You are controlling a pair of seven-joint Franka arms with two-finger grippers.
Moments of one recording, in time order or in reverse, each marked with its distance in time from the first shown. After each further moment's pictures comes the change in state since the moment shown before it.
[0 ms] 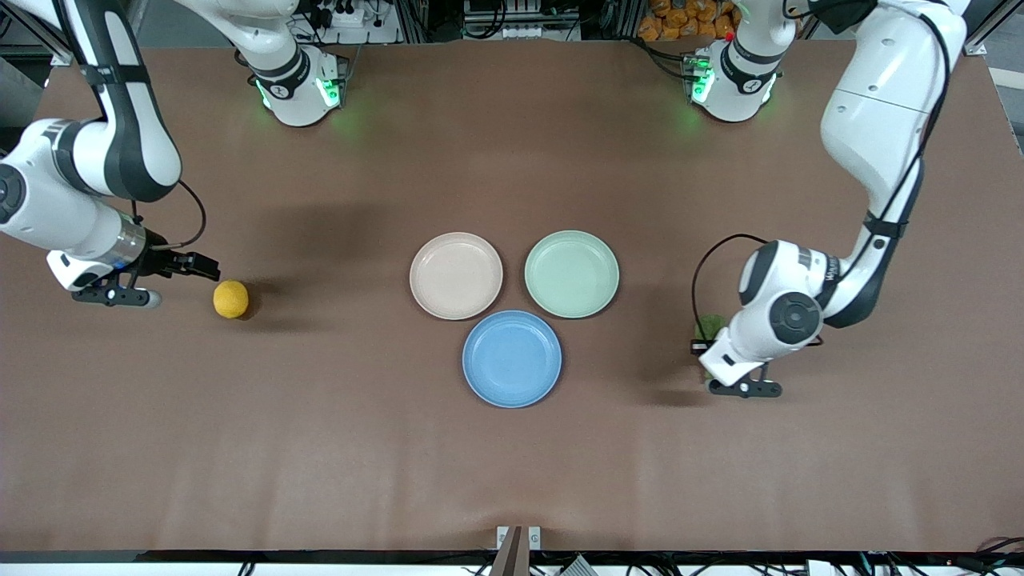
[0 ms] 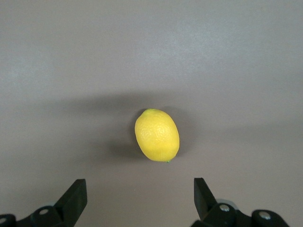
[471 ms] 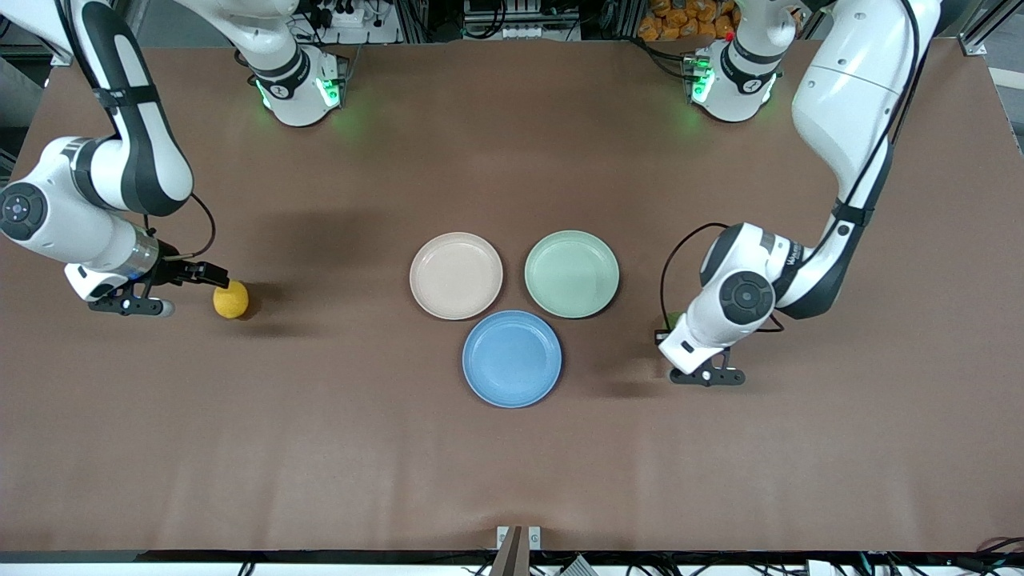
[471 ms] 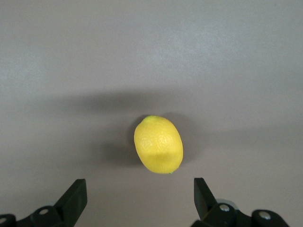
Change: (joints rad) left arm -0.092 -0.047 -0.018 0.005 0.000 -0.036 -0.119; right arm 0.000 0.058 0.002 -0.001 0.000 0.056 -0.003
